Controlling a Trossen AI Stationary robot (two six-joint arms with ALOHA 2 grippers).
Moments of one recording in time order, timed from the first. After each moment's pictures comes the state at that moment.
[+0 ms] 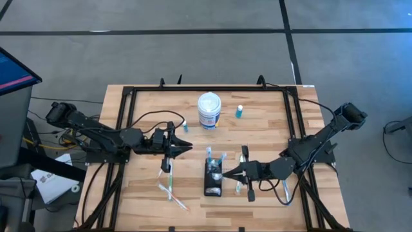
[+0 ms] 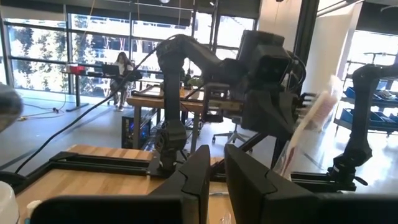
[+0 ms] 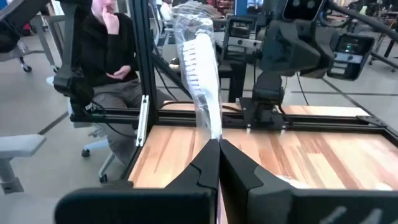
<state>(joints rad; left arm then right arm) -0.32 1.13 0.61 0.68 -0.32 -0.07 0.62 1.36 0.96 0.25 0.54 0.10</state>
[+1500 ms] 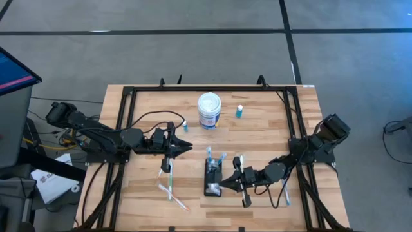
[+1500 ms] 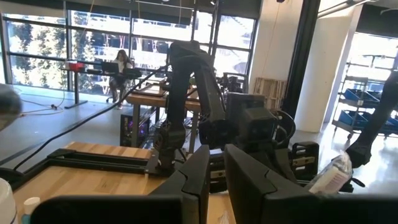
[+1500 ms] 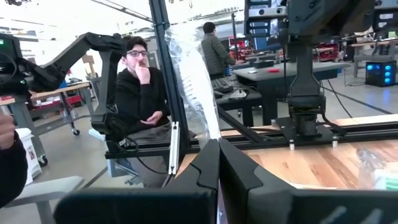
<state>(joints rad) -0.32 1.13 0.61 0.67 -0.32 -0.09 0.61 1.68 0.66 1.14 0.44 0.14</state>
